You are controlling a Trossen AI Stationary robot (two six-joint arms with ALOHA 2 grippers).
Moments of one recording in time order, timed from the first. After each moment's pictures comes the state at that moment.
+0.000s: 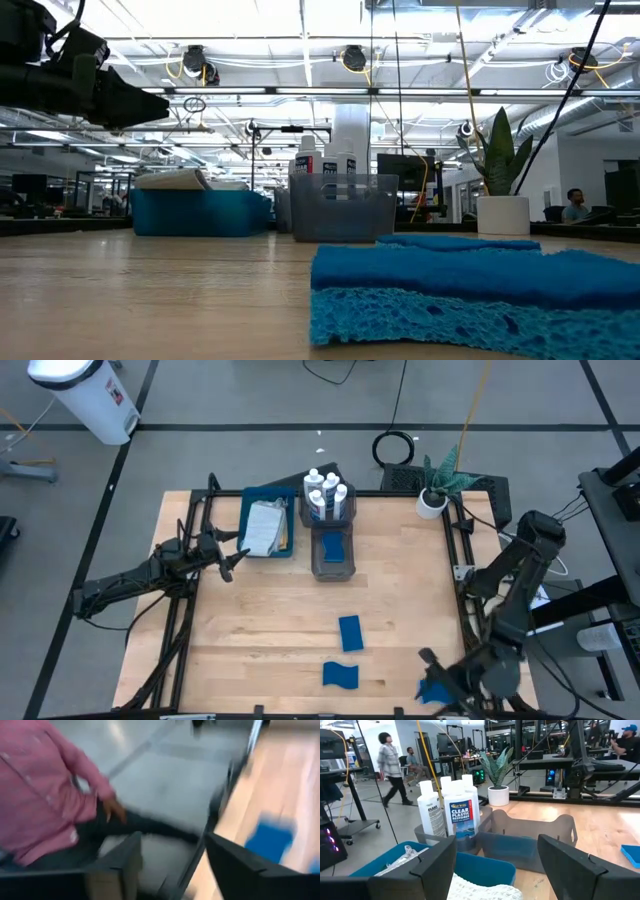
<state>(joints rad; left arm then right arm) 0.31 0.02 0.03 0.00 -0.09 0.08 1.09 1.28 0.97 -0.13 0.34 0.44</state>
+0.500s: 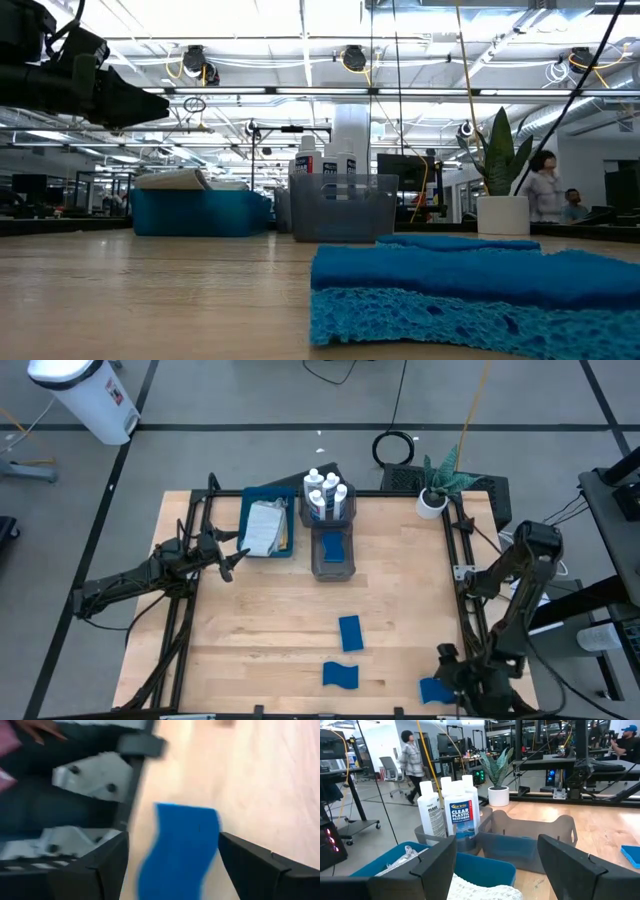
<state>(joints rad) 0.31 0.02 0.03 0.00 -0.09 0.08 1.28 1.40 0.77 -0.37 0.31 1.04</state>
